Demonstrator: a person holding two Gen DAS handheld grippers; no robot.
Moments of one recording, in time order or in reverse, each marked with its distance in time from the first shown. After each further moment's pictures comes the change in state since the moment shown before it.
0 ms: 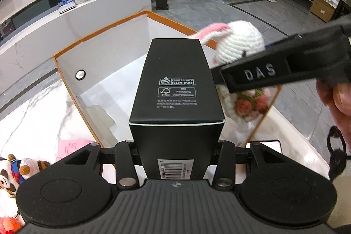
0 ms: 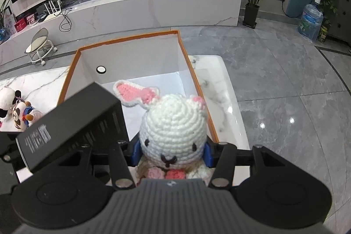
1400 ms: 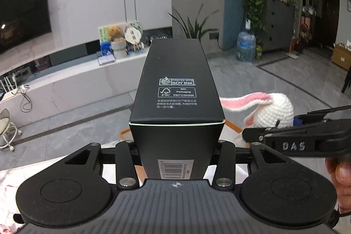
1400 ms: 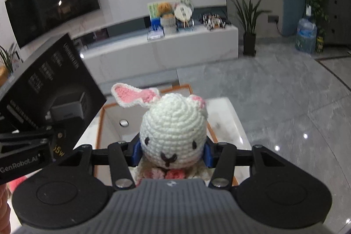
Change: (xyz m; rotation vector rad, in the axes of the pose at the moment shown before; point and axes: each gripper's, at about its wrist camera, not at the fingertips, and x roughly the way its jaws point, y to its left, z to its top) left arm -0.071 0.041 0.048 -0.079 -0.310 0.151; right arm -0.038 0.006 0.024 0.118 -0.200 0.054
